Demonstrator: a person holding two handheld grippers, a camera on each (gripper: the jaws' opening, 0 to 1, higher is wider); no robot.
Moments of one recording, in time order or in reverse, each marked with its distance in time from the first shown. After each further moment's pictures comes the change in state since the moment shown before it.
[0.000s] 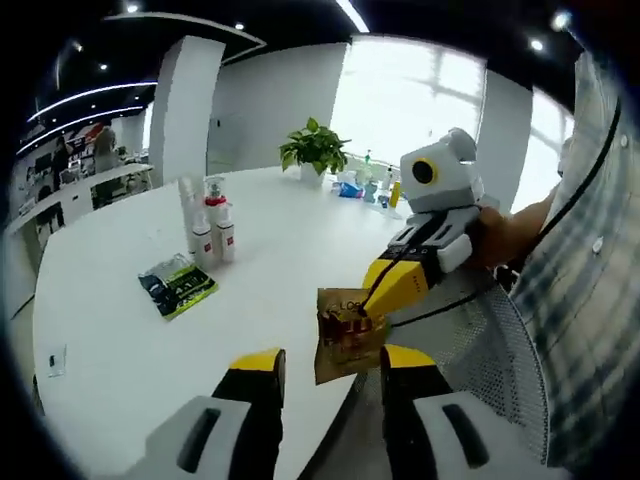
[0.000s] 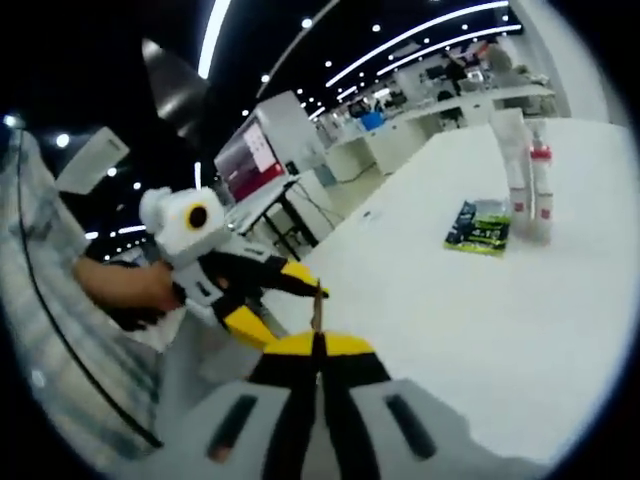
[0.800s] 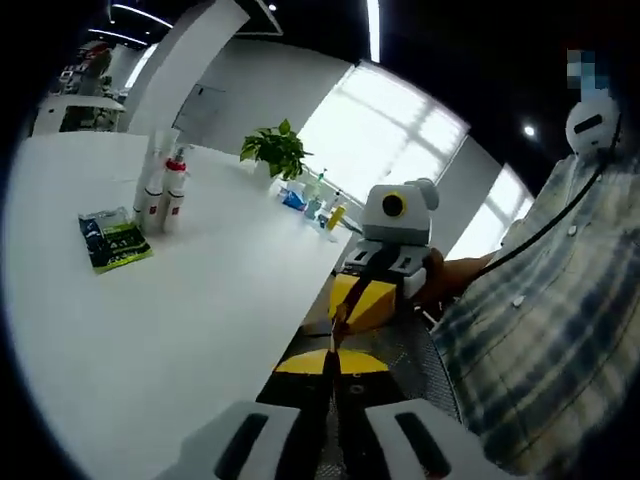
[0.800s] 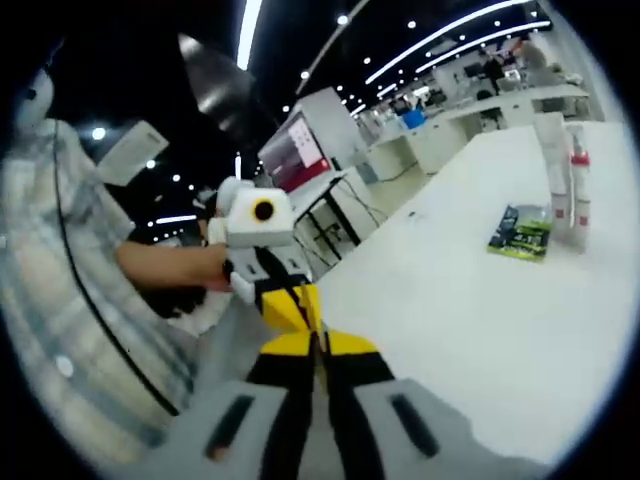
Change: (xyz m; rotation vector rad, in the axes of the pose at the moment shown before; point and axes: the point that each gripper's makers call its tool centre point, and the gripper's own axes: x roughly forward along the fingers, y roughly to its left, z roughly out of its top) left arm -0.017 -0.038 0.008 -0.281 -0.083 -0.328; right arm -0.004 0.033 0.002 0.007 -0.025 0.190
